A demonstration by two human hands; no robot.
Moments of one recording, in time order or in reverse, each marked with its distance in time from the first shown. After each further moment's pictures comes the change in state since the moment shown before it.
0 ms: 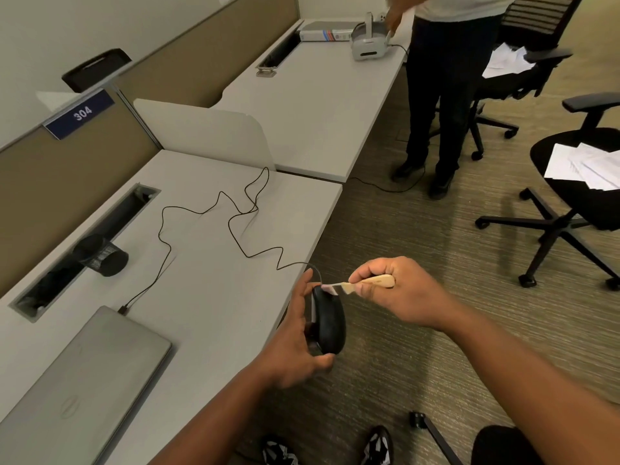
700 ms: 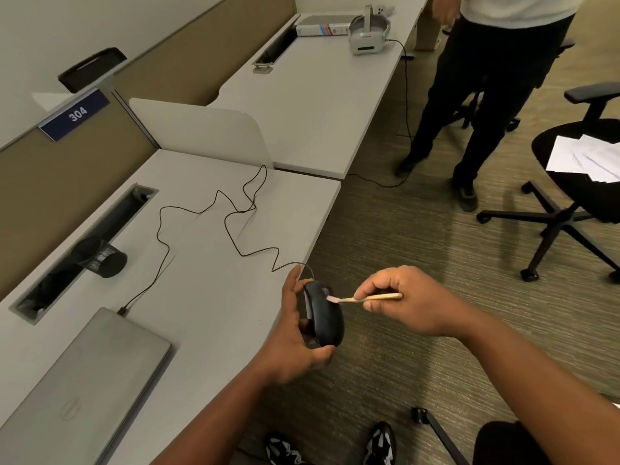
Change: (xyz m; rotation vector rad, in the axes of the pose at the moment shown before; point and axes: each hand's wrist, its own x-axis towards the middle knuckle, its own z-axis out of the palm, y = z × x) left_hand 0.004 -0.003 0.000 -0.158 0.033 0.029; right_hand -0.010 0.010 -0.007 -0.110 -0.128 -0.041
